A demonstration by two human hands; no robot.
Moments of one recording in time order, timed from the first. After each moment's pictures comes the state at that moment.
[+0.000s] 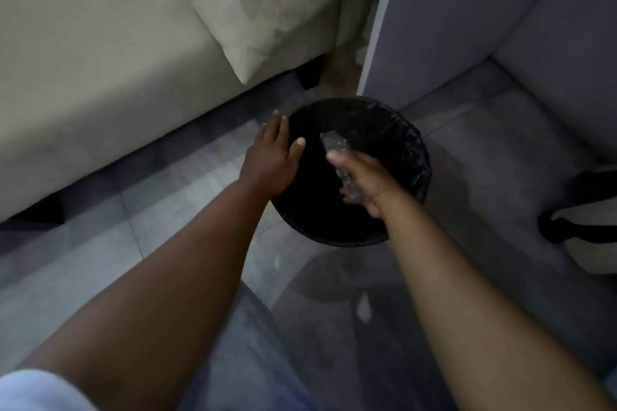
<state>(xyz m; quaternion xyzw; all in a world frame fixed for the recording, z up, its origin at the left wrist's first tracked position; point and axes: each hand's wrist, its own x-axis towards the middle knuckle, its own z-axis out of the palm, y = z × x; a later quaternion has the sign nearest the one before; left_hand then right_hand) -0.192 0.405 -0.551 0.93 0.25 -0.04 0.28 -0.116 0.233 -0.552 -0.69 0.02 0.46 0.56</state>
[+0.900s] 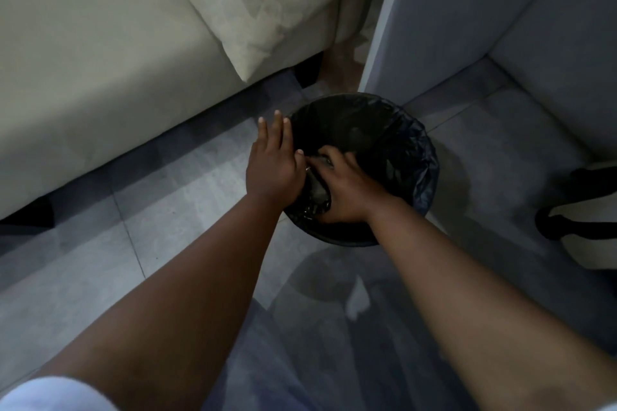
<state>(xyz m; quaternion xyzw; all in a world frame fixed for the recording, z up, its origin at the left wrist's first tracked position) -0.198 0.393 -0.568 0.95 0.22 0.03 0.20 -0.124 0.243 -0.581 -0.85 -0.46 0.19 0.15</state>
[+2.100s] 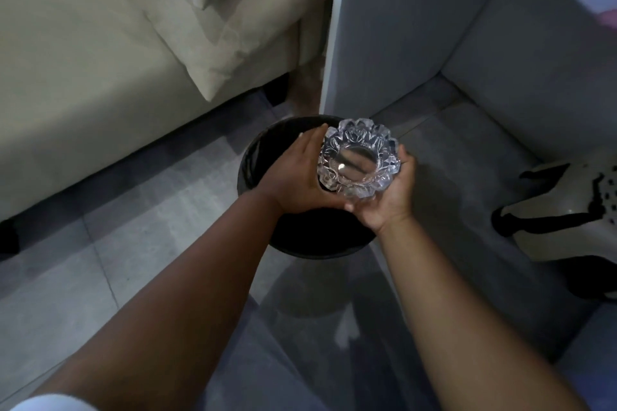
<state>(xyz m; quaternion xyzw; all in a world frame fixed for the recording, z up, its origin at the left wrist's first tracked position) -0.168 0.327 -0.513 0.94 0.01 0.00 0.34 -0.108 0.165 -0.530 -0.36 0.11 0.40 0.84</state>
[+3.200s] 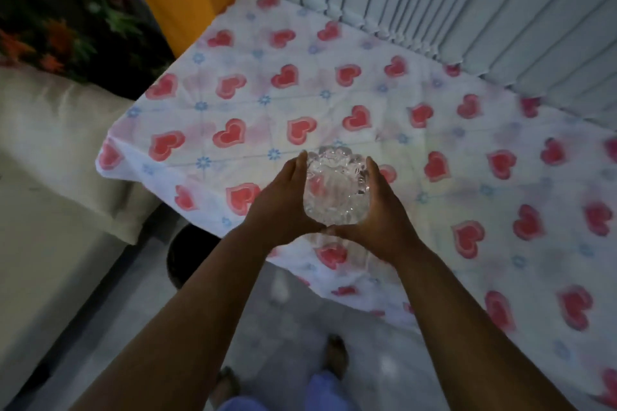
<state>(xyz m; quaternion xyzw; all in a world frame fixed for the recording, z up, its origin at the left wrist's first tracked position) -0.098 0.043 -0.004 0.95 -0.14 -0.09 0.27 -0.121 -0.151 0.000 -0.90 -0.08 0.04 0.44</state>
